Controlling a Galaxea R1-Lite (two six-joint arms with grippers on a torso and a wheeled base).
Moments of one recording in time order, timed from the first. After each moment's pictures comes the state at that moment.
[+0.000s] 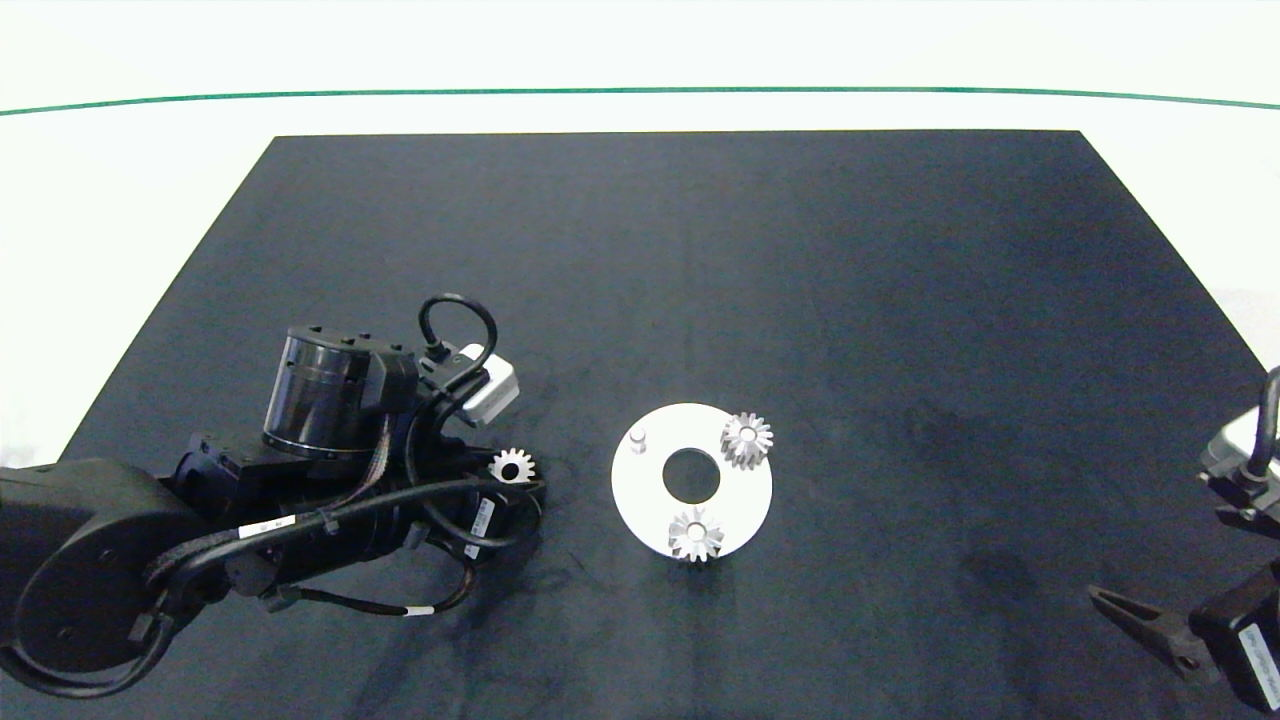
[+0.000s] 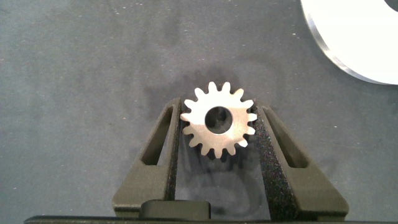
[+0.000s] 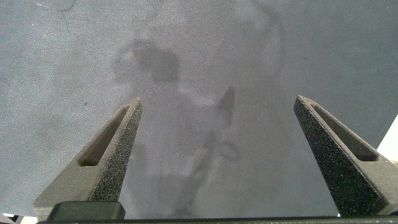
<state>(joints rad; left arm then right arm) -0.51 1.63 -0.77 -0.30 0.03 0.22 0.48 1.09 -0.70 0.29 -0.43 -0.18</state>
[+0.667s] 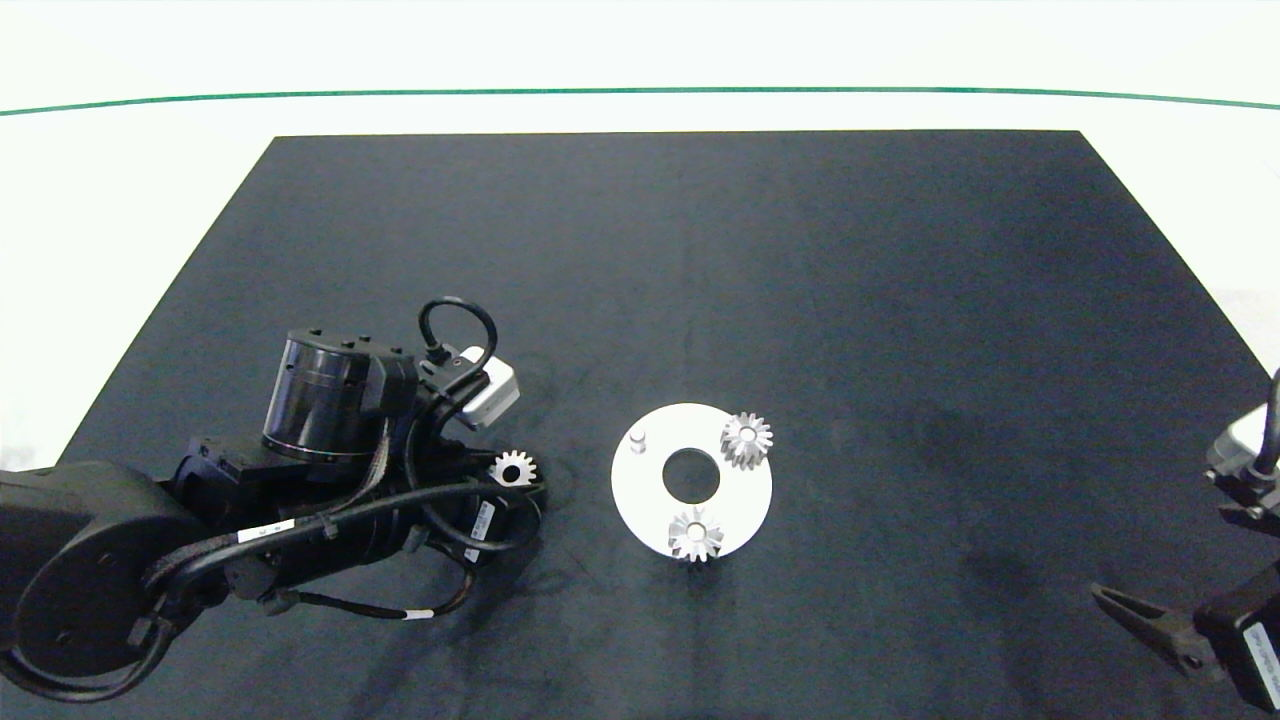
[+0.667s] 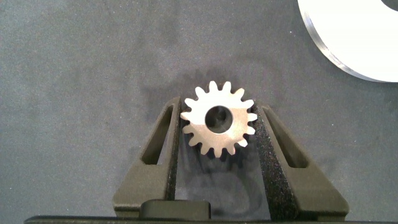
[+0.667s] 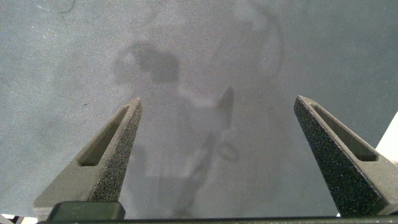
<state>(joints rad) -0.51 1.63 -0.76 -0.30 0.02 0.22 0.48 1.09 -0.70 0.29 -0.43 -0.18</state>
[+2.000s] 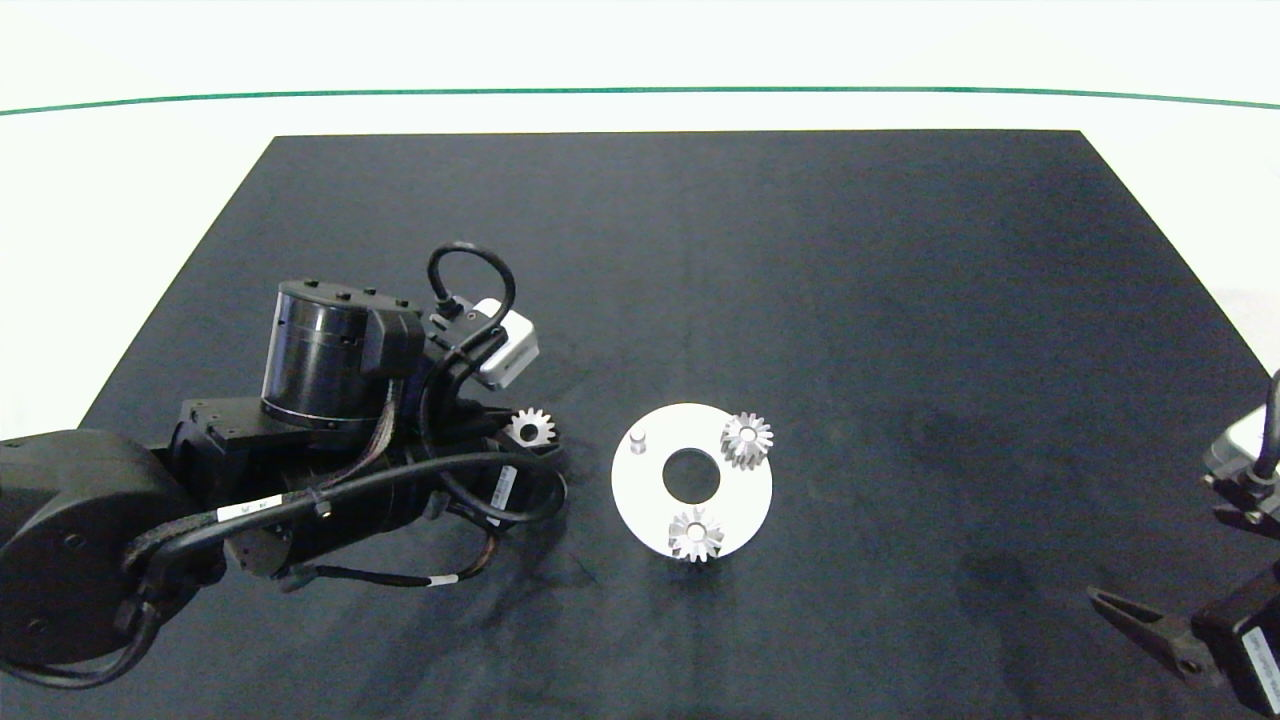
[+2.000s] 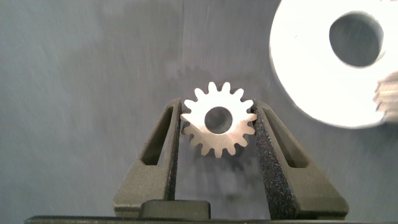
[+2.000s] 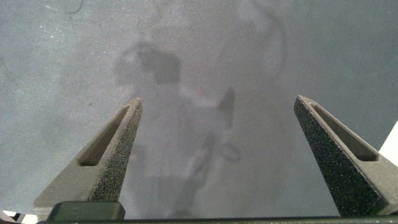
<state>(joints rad) -0.59 1.60 -0.86 -0.29 0.13 0.24 0.50 1.08 -0.70 0.29 -0.43 -0.18</state>
